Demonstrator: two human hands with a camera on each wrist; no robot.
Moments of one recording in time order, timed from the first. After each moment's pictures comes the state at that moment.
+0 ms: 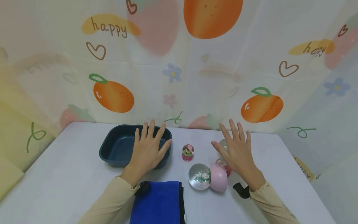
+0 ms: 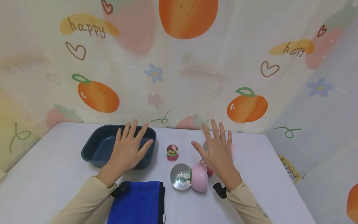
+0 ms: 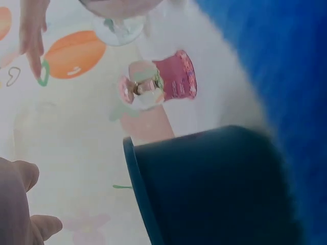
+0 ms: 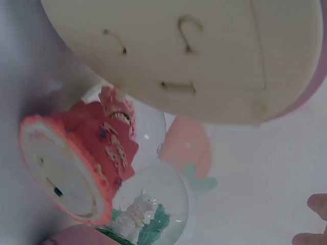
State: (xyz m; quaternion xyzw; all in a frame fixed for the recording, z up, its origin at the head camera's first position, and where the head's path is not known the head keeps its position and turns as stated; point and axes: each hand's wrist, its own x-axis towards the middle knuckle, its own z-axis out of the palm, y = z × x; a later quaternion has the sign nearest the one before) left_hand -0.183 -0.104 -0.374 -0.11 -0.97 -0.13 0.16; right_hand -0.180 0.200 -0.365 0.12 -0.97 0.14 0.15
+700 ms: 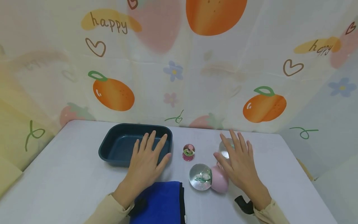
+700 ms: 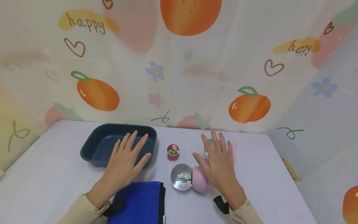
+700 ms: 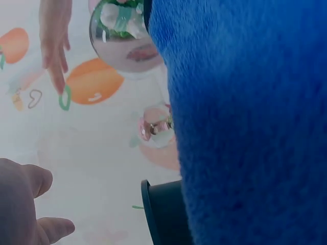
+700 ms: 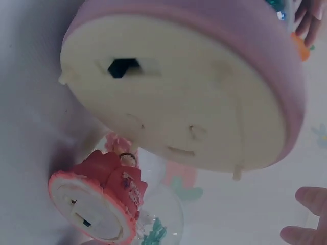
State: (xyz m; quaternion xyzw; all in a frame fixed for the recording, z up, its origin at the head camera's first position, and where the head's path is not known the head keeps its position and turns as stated) left_hand -0.142 -0.105 -0.386 -0.13 -0.97 -0.15 0.16; right_hand -0.149 0.201 -0.381 0.15 -0.96 0.15 0.17
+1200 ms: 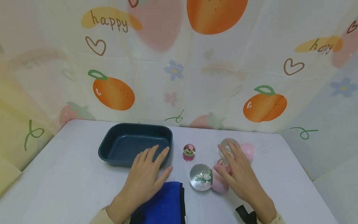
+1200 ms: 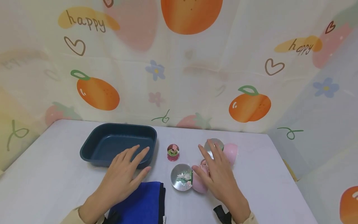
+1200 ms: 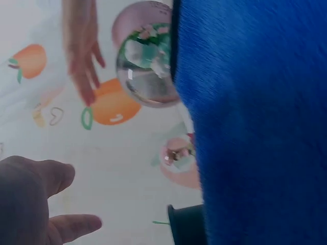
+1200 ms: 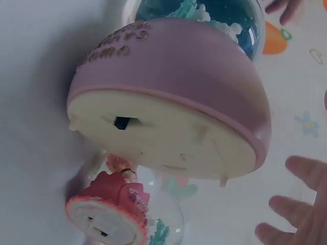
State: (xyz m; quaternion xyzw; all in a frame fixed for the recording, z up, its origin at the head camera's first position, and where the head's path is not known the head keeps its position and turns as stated) left_hand -0.113 -0.103 -0.390 -0.16 -0.96 -0.15 0.15; right_hand -0.128 0.204 -0.392 0.20 -0.94 0.21 0.15
